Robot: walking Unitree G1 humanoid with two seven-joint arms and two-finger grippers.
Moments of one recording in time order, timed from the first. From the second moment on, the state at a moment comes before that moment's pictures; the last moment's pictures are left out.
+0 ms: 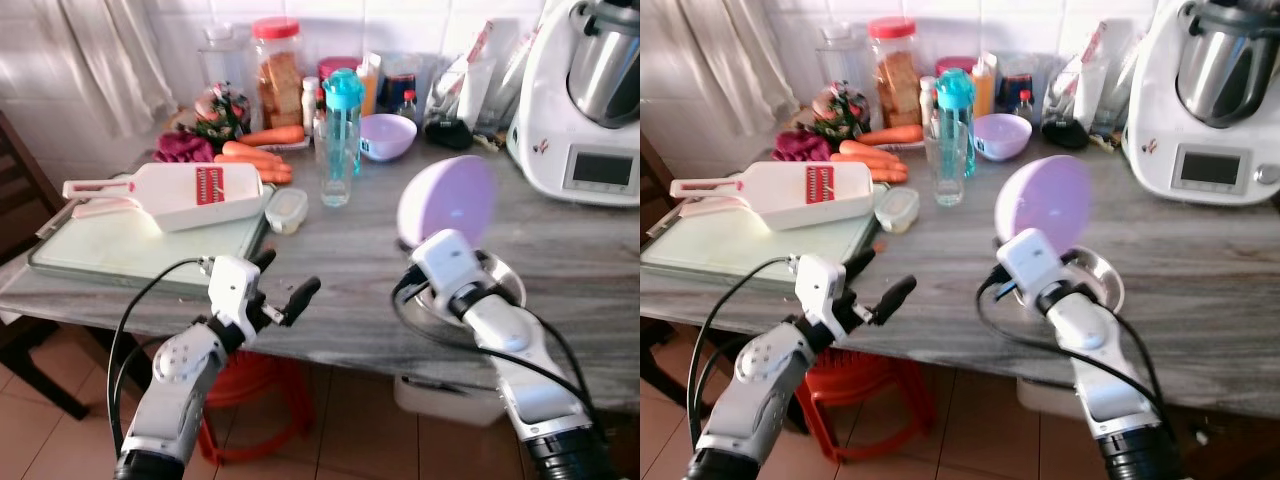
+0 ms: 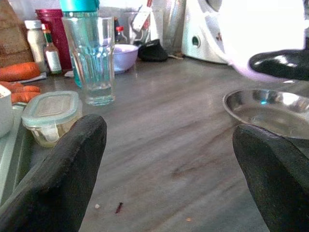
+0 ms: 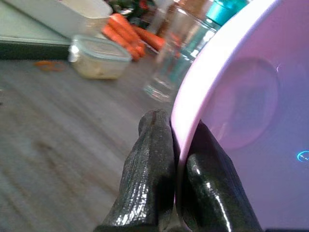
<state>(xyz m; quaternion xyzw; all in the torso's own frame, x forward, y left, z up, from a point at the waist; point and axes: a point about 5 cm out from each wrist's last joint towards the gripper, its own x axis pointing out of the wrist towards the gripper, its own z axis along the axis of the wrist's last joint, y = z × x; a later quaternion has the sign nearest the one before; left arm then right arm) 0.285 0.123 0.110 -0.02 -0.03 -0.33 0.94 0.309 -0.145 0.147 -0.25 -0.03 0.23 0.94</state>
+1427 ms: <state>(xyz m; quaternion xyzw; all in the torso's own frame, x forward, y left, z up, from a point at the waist) 0.261 0.120 0.108 0.00 -0.01 -0.42 0.91 0.323 -0.135 0.108 -0.36 0.04 0.46 0.81</state>
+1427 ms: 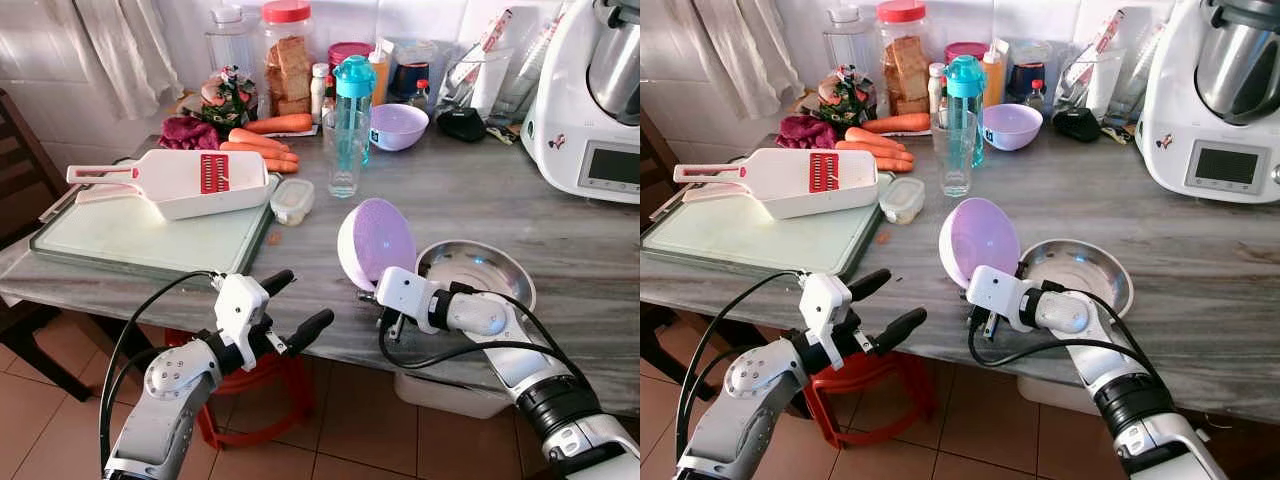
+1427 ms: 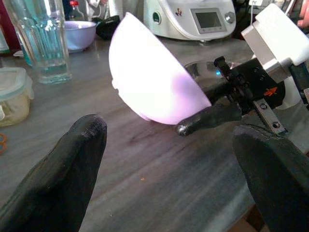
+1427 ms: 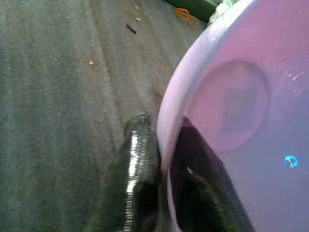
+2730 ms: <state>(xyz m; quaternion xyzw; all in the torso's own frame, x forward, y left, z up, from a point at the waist) 0.264 0.112 0.104 0.00 0.00 -0.42 0.91 0.329 -0.127 0.139 -0.38 -0.02 0.45 0.81</state>
